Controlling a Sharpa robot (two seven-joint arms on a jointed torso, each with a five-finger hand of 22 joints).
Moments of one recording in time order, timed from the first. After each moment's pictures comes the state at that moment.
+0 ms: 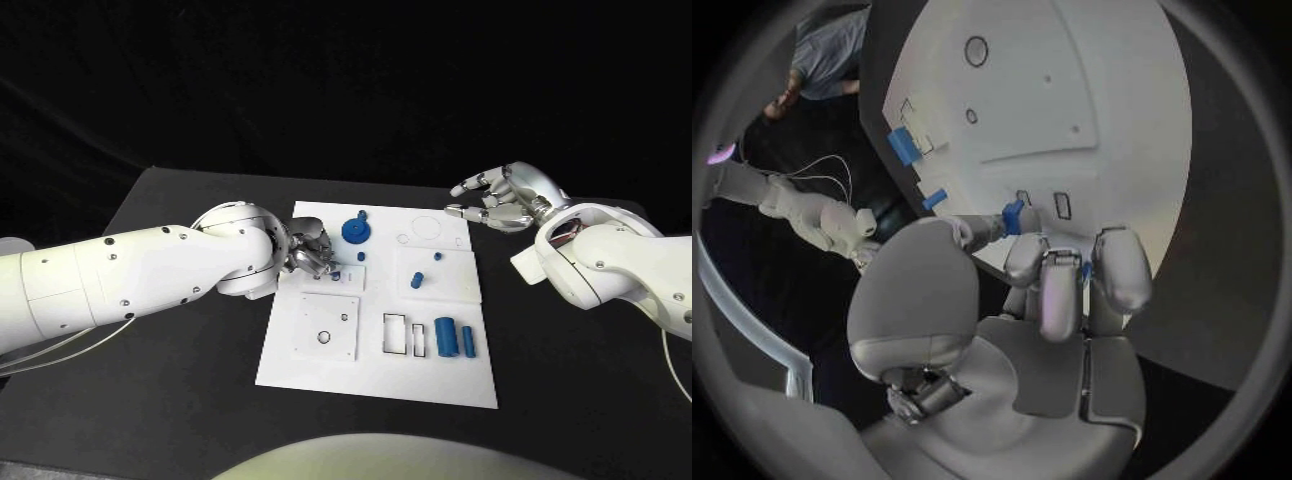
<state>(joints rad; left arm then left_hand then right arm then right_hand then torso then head) 1.21 -0.84 -0.06 1.61 -1.16 -0.02 -0.48 1.17 -0.21 0.80 0.25 0.09 0.82 0.06 0.83 0.71 1.32 -0.02 1.29 1.08 1.47 -0.07 1.51 1.31 0.11 1.34 0.04 1.40 1.12 1.31 -0.89 -0.15 1.58 -0.81 -0.54 0.00 1.47 -0.11 0.03 0.28 0.23 0.90 0.16 0.14 0.41 1.45 0.08 1.43 1.31 1.46 0.01 1.55 1.31 0.04 1.47 0.12 1.45 1.31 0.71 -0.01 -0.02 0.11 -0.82</state>
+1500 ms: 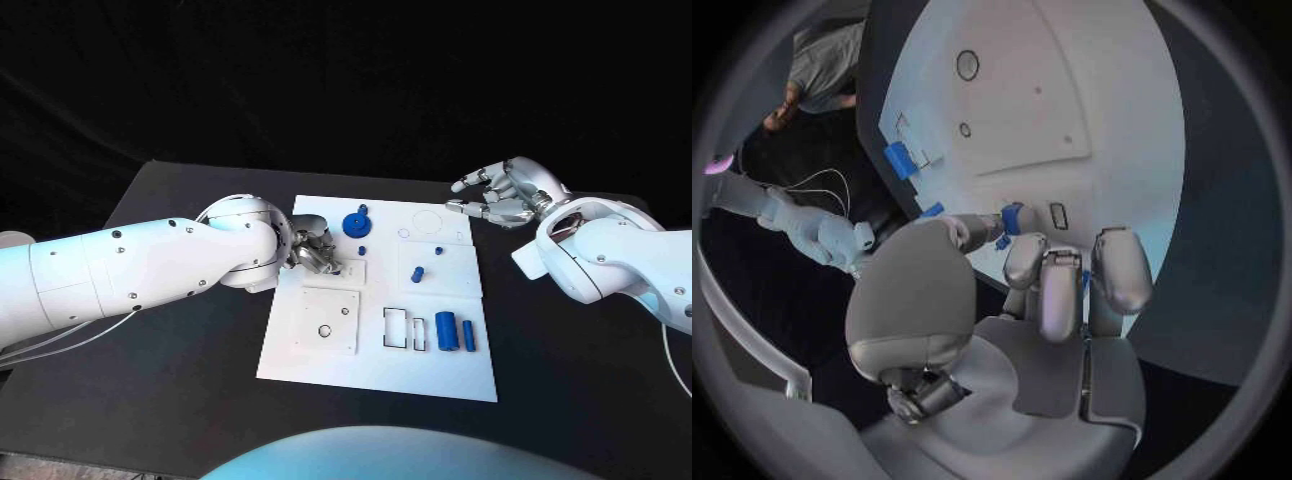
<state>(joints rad) 1.21 -0.82 -0.06 1.60 -1.19 0.05 -0.49 1.15 -0.22 0.80 0.25 0.14 0.83 0.06 0.83 0.72 1.33 -0.02 1.30 1.09 1.47 -0.07 1.51 1.31 0.11 1.34 0.03 1.40 1.13 1.31 -0.88 -0.15 1.58 -0.81 -0.53 -0.01 1.46 -0.11 0.03 0.28 0.23 0.90 0.16 0.14 0.41 1.45 0.08 1.43 1.31 1.46 0.01 1.55 1.31 0.04 1.47 0.12 1.45 1.31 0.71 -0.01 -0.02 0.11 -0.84</state>
